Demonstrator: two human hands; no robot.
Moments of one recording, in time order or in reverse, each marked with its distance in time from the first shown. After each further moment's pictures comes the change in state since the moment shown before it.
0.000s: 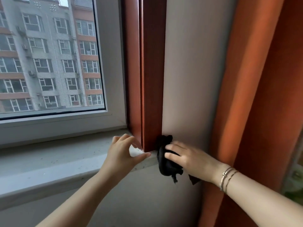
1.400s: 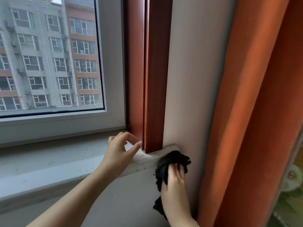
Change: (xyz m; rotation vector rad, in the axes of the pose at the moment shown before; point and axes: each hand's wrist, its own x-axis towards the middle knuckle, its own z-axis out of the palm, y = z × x) left_hand 0.007 -0.004 -0.007 -0.281 -0.008 -0.147; right_hand 0.020 -0.119 0.054 0.272 0.127 1.147
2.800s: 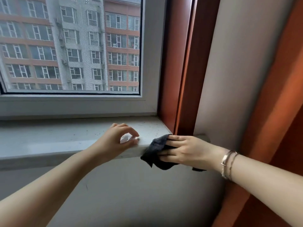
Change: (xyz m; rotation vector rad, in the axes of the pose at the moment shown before) left_hand -0.043 -0.054 -0.093 0.299 -0.146 0.124; right_hand 0.087 -0.028 -0.034 -0.573 -0.135 -1.689
